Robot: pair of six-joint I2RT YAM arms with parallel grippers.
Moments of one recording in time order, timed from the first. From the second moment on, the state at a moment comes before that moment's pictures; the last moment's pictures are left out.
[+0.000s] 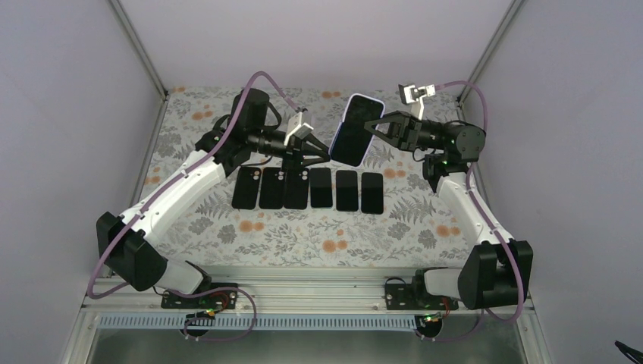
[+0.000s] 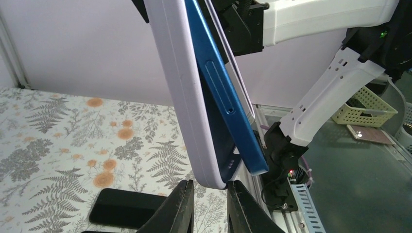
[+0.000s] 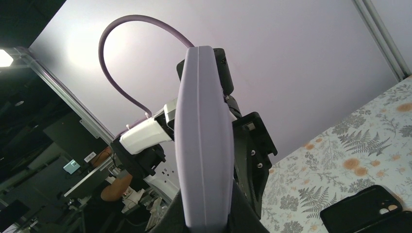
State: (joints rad) left arm -0.57 1.43 1.38 -0.38 1.03 0.20; right arm 0.12 1.29 0.99 1.05 -1.35 1.41
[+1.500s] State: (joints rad) left arm -0.50 1.50 1.44 -0.44 1.14 0.03; right arm 0.26 1.26 1.12 0.25 -1.31 0.62
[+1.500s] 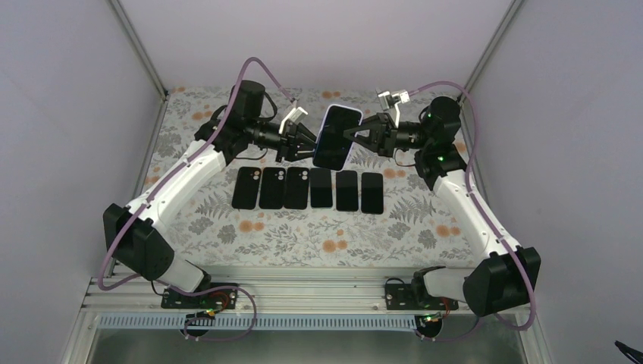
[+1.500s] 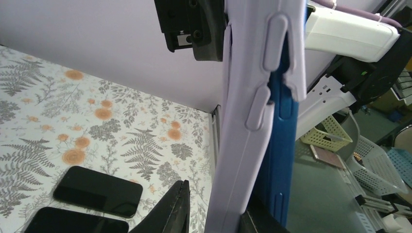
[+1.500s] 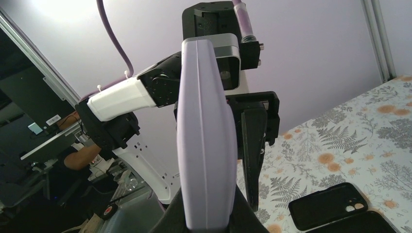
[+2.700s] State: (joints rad) left arm -0.46 1.52 1.35 -0.06 1.25 -0.31; right arm 0.36 1.43 1.26 0.14 -1.35 0.61
